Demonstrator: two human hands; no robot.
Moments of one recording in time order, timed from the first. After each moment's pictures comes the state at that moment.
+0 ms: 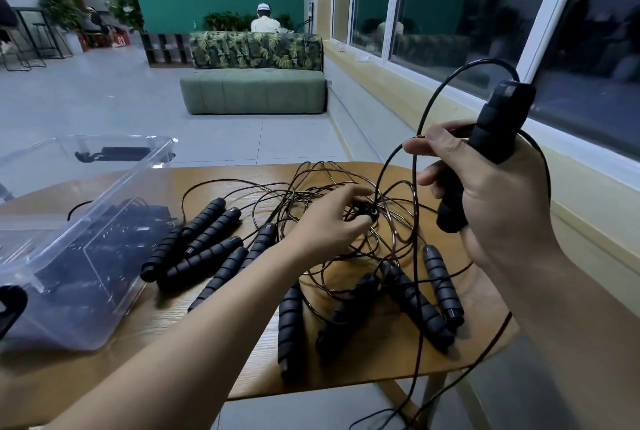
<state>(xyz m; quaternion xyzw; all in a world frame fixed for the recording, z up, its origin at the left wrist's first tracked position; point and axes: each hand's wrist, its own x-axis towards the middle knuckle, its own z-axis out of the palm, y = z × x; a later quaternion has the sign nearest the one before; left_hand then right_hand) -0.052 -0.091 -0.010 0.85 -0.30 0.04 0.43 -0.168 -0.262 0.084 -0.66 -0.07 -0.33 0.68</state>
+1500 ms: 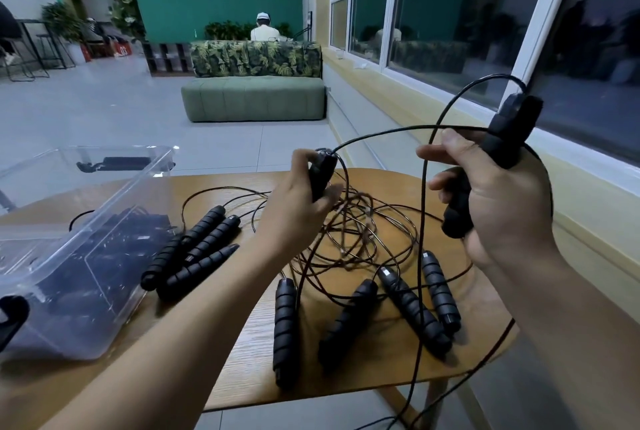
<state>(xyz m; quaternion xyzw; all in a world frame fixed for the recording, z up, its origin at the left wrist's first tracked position) -0.055 -0.064 0.023 0.86 -0.21 0.19 0.43 -0.164 -0.273 0.084 -0.62 0.01 -0.33 0.71</state>
